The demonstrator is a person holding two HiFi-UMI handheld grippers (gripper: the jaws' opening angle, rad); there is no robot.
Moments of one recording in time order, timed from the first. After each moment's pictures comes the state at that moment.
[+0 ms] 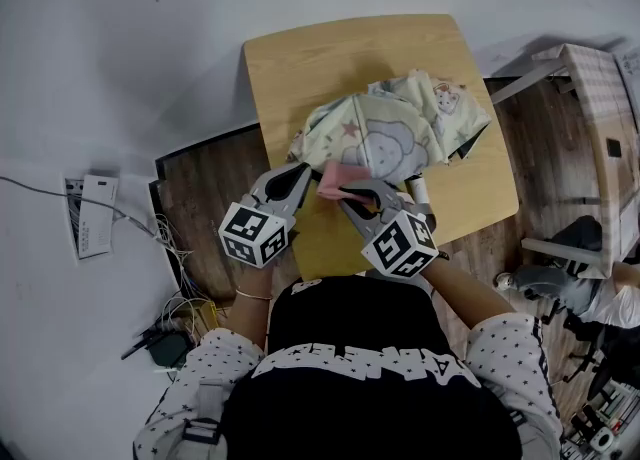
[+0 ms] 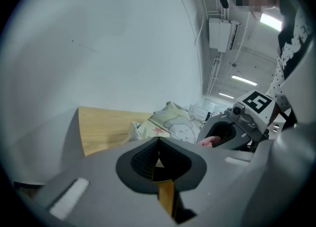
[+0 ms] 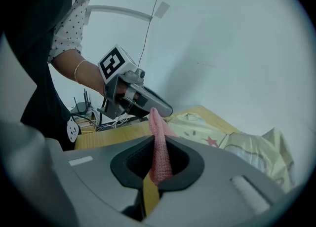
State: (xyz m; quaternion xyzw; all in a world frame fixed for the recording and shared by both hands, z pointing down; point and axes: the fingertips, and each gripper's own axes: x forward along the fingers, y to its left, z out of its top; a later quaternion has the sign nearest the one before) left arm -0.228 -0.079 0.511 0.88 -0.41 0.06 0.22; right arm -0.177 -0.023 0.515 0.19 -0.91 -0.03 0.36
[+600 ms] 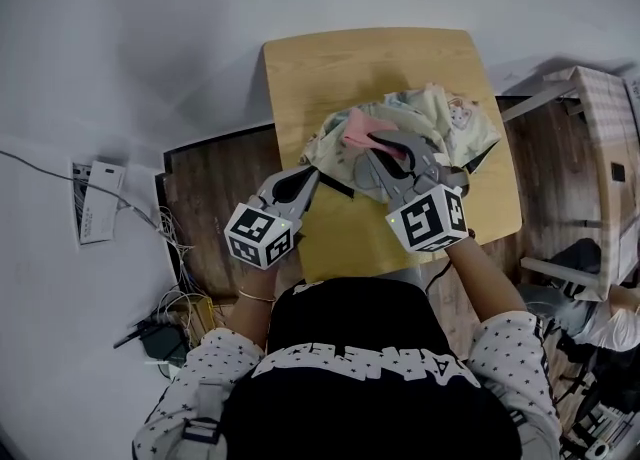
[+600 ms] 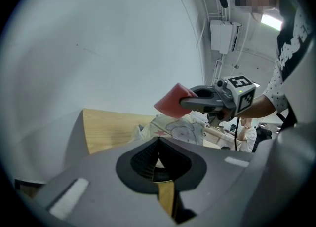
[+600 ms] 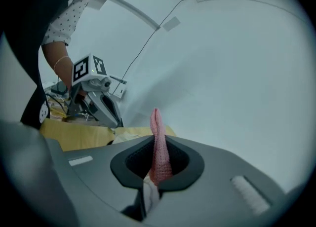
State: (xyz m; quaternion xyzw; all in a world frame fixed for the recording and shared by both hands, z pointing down) left arm -0.237 -0.078 0.504 0.88 -0.42 0.05 0.22; right arm -0.164 -0.114 0.428 0.26 -0.89 -0.20 0.33
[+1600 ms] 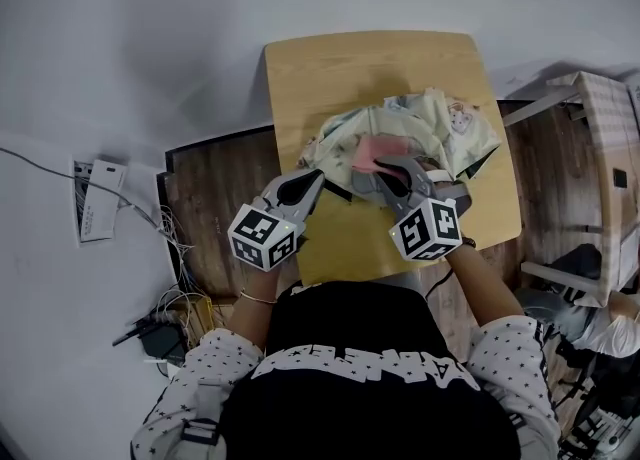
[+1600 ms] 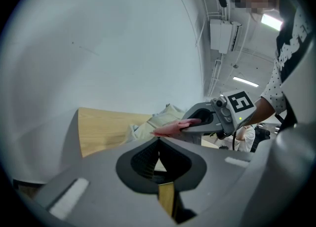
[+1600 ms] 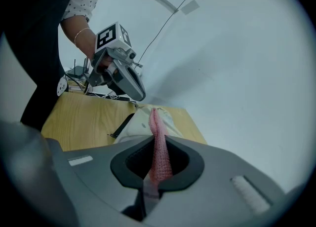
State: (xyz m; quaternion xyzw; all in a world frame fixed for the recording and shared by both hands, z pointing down) left arm -0.225 -0.079 0.503 0.88 -0.41 0.05 0.23; right arm -0.137 -0.091 0.496 0.19 -0.86 -0.21 0.43
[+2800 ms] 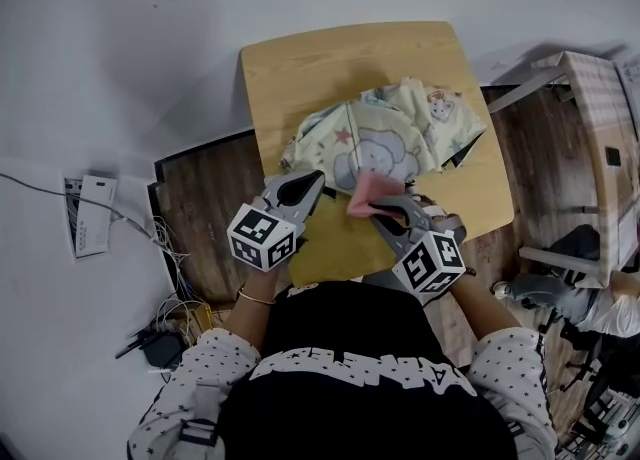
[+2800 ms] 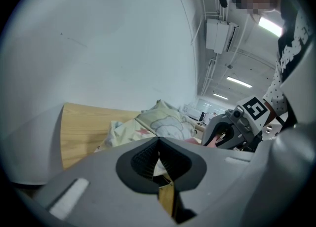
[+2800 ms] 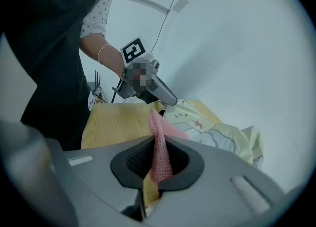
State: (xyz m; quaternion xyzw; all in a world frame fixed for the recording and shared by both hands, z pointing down) left arm -0.187 -0.077 0.506 0.90 -0.37 0.05 0.23; right arm -0.103 -0.007 0.515 0.15 -0.89 -0.10 0.42
